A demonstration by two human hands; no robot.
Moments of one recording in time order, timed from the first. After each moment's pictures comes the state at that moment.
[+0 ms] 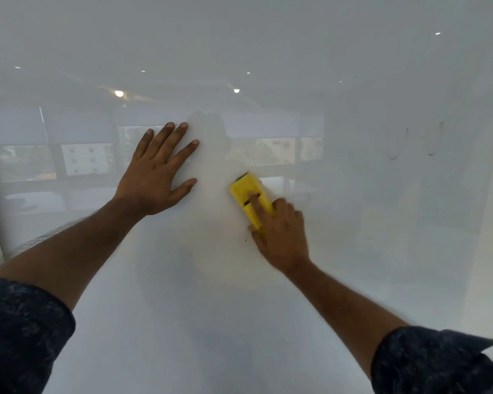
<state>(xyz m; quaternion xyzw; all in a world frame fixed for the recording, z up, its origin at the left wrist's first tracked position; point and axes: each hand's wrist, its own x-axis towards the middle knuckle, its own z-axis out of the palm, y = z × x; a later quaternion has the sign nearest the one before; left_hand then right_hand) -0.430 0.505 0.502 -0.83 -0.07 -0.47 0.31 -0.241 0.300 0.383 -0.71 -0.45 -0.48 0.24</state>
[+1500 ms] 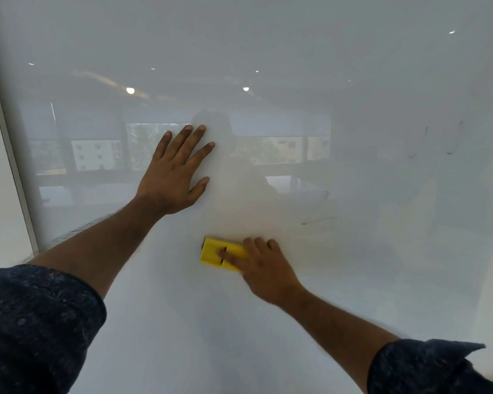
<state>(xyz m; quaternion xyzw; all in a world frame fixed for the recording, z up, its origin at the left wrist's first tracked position) -0.442 0.510 0.487 -0.83 -0.07 -0.47 0.31 -0.293 0.325 0.321 -0.65 -0.59 -0.47 0.08</state>
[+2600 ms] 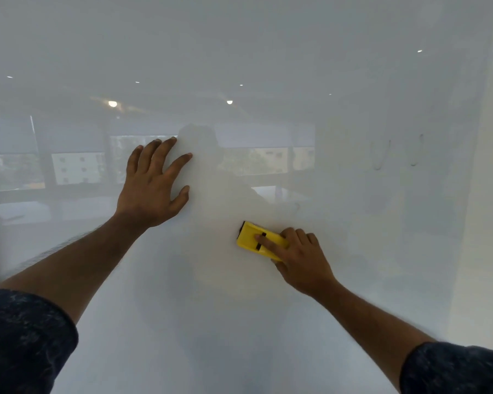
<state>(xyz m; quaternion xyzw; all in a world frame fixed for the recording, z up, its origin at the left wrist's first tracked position) -0.425 0.491 0.490 -0.80 -0.11 -0.52 0.28 -0.201 0.254 0.348 -0.70 -0.52 -0.47 0.13</state>
